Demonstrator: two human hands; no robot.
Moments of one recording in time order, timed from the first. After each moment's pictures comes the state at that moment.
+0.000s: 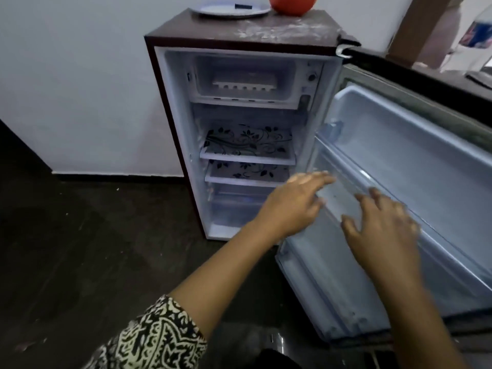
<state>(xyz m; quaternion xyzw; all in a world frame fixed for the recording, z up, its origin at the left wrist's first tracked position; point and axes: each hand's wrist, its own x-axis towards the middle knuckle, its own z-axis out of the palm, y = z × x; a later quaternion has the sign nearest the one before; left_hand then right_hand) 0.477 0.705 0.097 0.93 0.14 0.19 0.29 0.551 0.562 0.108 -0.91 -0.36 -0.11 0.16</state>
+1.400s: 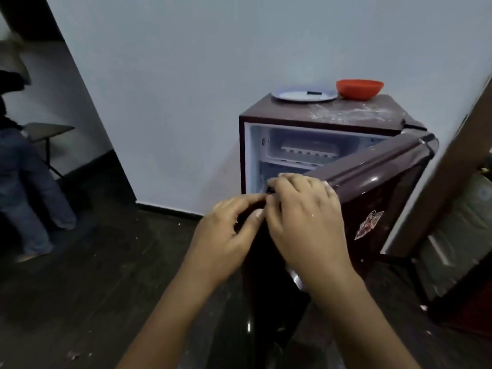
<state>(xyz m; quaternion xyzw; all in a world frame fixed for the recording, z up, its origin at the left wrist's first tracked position) 0.284 0.730 0.199 0.81 0.33 0.41 0.24 0.408 0.670 0.230 -0.71 -0.59 -0.16 0.34</state>
